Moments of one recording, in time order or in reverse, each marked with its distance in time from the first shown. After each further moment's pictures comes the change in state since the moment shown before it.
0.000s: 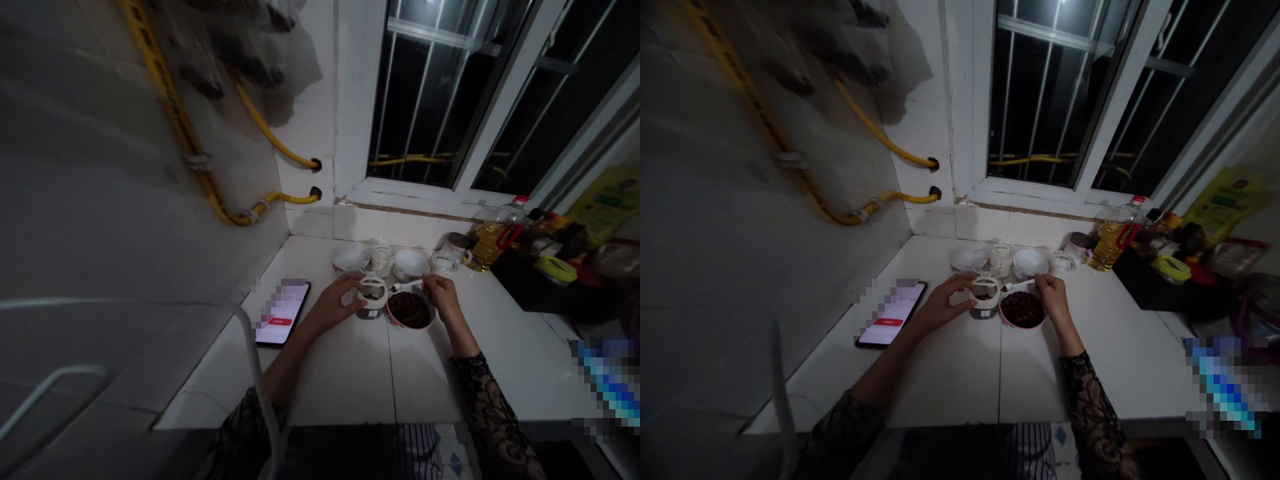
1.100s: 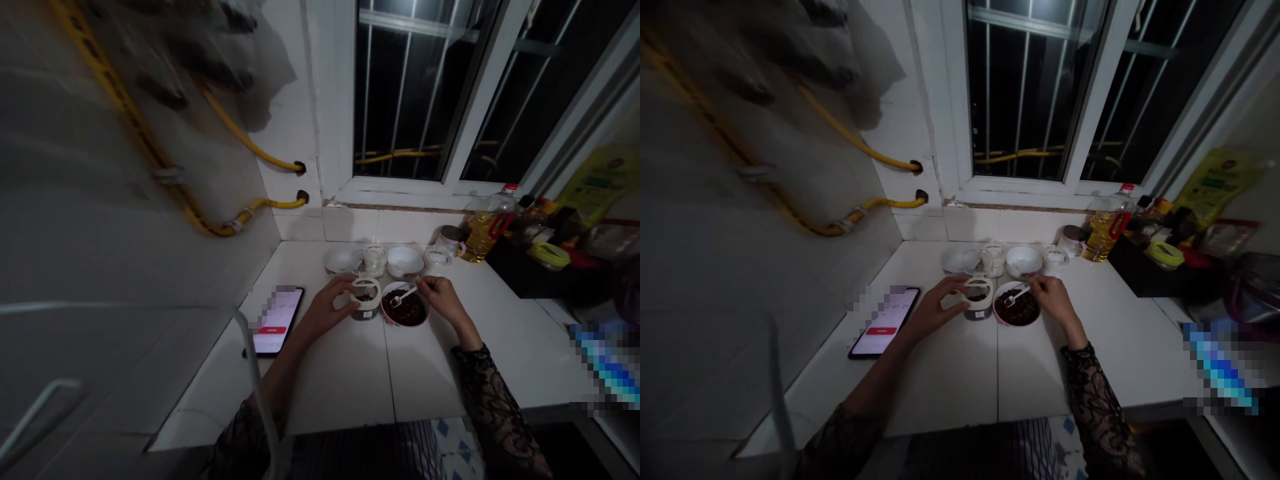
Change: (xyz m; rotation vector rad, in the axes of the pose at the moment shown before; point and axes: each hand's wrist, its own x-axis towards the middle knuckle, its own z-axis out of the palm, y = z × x) left_hand -0.001 0.000 -0.001 0.030 0.002 0.040; right_hand -0.006 0.010 -0.026 -0.471 -0.149 -0.229
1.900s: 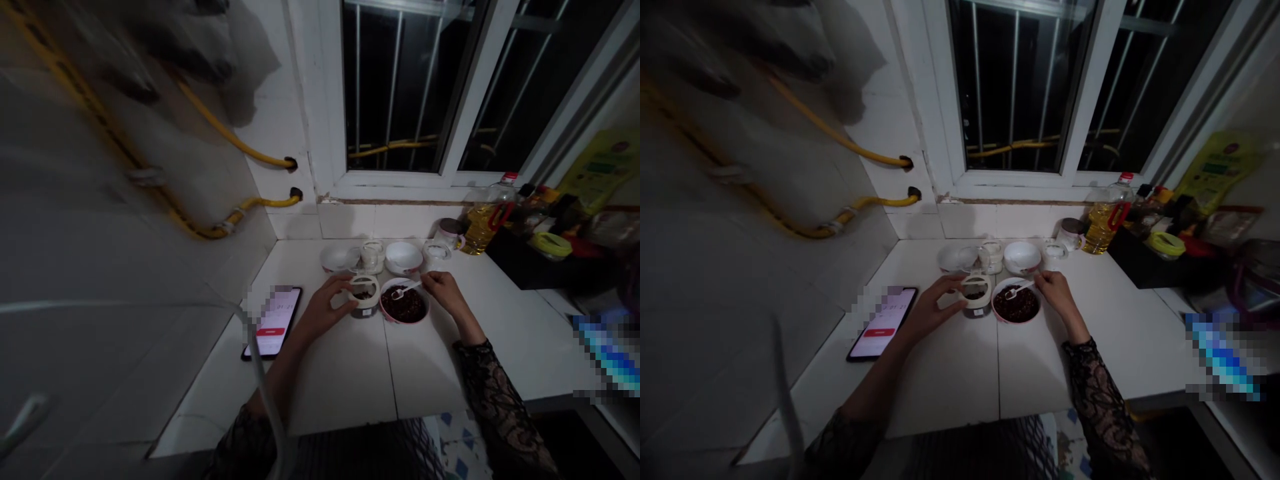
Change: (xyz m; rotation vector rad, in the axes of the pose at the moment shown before) left_hand 0.000 0.001 -0.001 0.011 -0.017 -0.035; right_hand 0.003 0.008 -0.001 0.208 0.029 0.201
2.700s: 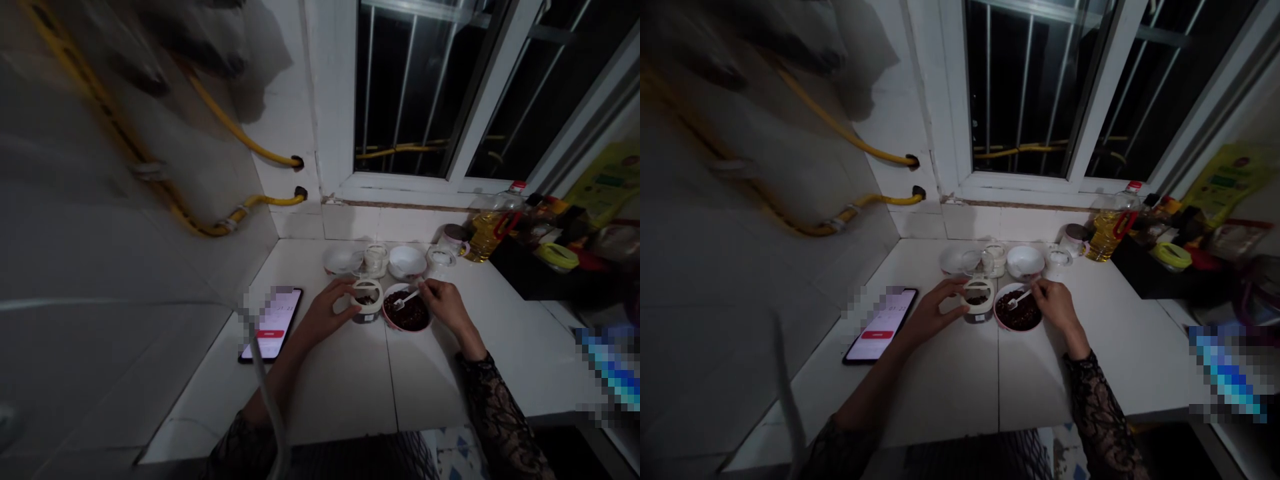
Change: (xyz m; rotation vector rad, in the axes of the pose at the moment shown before) left_hand 0.000 0.004 -0.001 0.003 -0.006 -0.027; right_hand -0.012 -0.012 0.005 -0.305 0.043 -0.206
